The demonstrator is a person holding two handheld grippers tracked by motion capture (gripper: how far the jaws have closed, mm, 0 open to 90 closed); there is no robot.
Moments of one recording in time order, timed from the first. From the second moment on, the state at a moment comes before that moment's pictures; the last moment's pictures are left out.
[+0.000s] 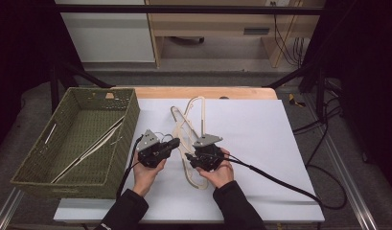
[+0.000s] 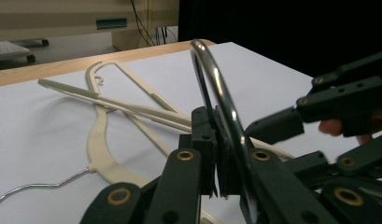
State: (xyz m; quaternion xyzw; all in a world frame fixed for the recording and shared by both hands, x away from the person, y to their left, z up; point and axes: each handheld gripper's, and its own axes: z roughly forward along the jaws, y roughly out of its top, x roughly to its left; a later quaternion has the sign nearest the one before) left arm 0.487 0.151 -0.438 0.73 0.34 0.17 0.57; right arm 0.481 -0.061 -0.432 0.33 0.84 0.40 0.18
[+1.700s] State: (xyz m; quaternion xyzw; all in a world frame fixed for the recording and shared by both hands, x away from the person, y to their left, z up) left arm 0.440 0.152 -0.389 0.89 0.15 0.14 0.41; right arm 0.425 -0.111 -0.391 0.13 0.88 0.45 0.08
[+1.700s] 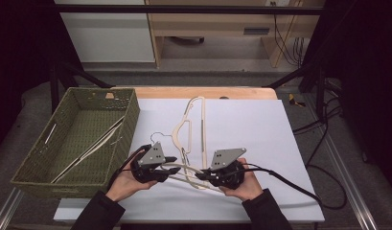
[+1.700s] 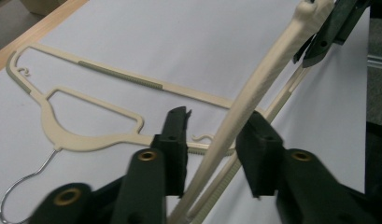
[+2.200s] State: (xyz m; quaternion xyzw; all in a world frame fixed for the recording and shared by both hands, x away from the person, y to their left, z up) left arm 0.420 0.146 -0.392 0.89 0.14 0.15 0.41; right arm 0.432 -0.114 -0.388 0.18 0.86 0.44 0.15
